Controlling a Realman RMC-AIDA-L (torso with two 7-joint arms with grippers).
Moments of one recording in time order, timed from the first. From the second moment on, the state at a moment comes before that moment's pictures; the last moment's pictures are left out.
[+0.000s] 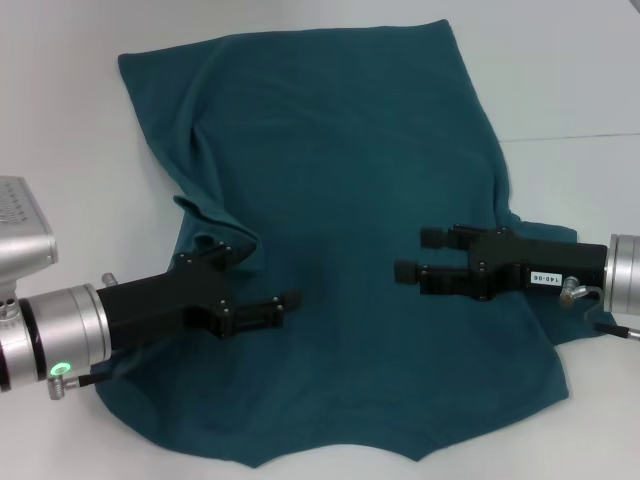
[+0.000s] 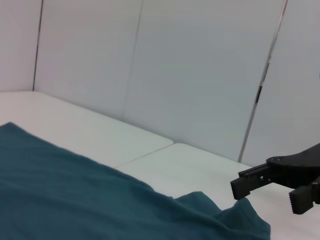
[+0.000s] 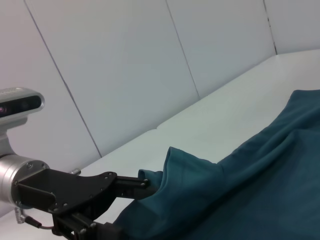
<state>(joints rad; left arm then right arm) -0.56 -2.17 0.76 0.63 1.88 1.36 -1.32 0.59 2.06 -0.62 -0.58 -1.98 -1.47 1.50</state>
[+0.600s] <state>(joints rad) -0.55 -2.17 0.76 0.60 1.85 1.27 -1.15 0.59 2.06 -0.62 -0.58 -1.97 -1.47 1.50</state>
